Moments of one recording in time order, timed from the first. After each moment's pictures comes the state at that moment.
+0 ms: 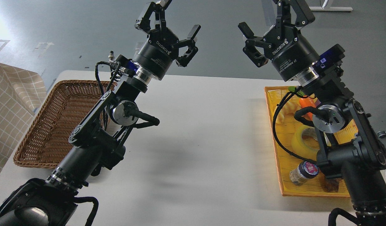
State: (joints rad) left arm -0.60 -0.01 -1.19 -1.16 0.55 -0.36 -0.24; right arm 0.54 0.00 1.37 1.38 -0.84 0.40 -0.01
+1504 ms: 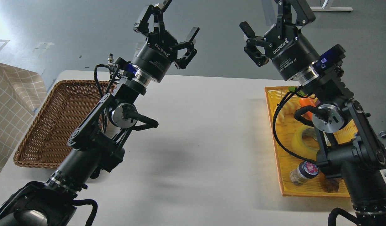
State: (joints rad) left arm -0.58 0.00 -1.19 -1.17 0.55 -0.35 -0.24; right arm 0.53 0.00 1.37 1.38 -0.84 0.38 -0.01
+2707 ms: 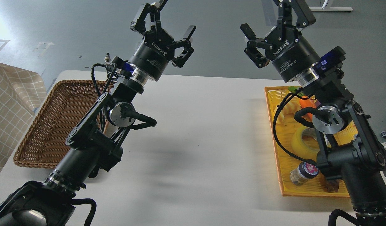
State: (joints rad) left arm -0.58 0.00 -1.20 -1.17 0.55 -0.35 -0.24; right arm 0.53 0.00 1.37 1.38 -0.84 0.38 -0.01
